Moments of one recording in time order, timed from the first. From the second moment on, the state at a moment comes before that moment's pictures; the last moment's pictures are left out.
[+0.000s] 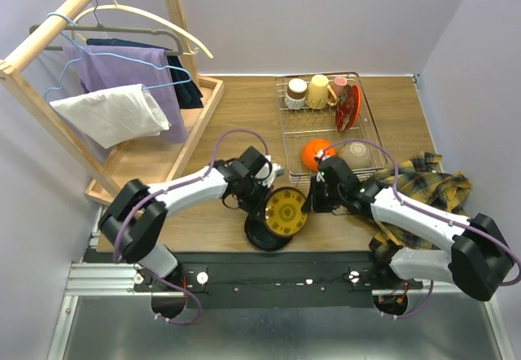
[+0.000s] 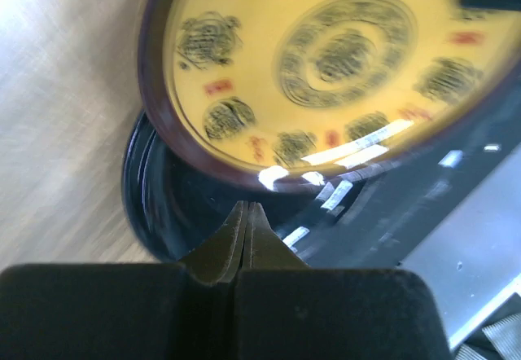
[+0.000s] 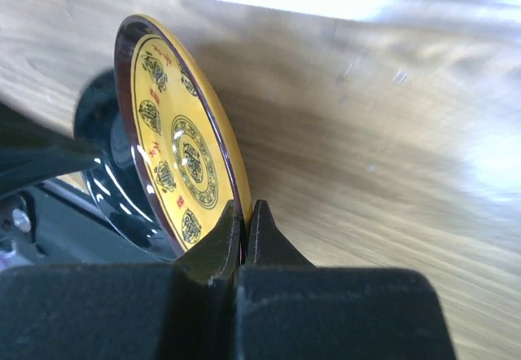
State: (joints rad) left arm -0.77 1.56 0.89 -0.51 0.42 -0.25; right arm 0.73 1.21 0.63 -0.34 -0.12 0.66
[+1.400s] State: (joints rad) left arm -0.69 1.25 1.07 -0.50 0.24 0.37; right arm 0.35 1.72 1.55 -0.24 0.63 -0.01
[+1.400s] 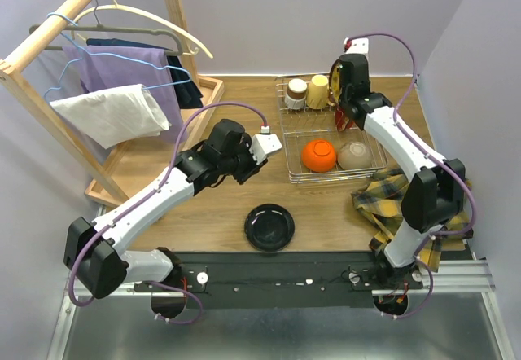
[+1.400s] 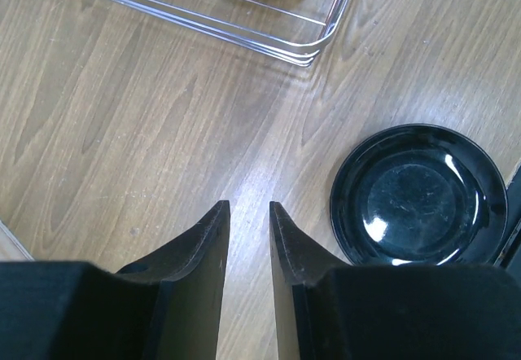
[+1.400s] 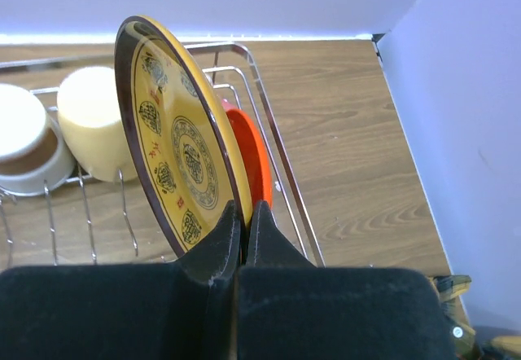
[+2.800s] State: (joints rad) left arm -0.61 1.23 0.98 -0.41 0.25 0.30; right arm 0.35 1.81 1.51 -0.40 0.65 0.11
